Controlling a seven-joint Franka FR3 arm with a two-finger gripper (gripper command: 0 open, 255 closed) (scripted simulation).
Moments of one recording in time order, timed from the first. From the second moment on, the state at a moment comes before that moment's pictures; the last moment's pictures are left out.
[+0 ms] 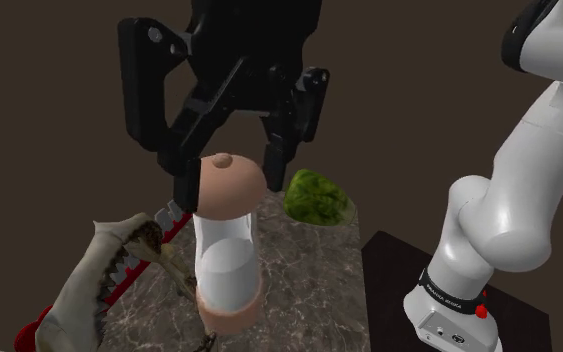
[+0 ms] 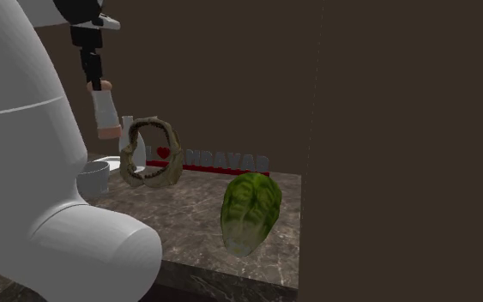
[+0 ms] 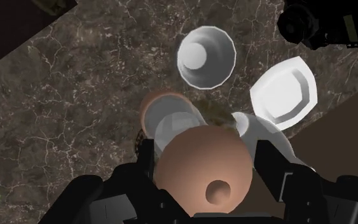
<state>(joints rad) 0.44 -0.14 0.68 -1.60 0.16 1.63 1.20</state>
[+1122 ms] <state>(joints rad) 0.93 0.38 0.91 -1.03 -0.33 1.44 1.79</state>
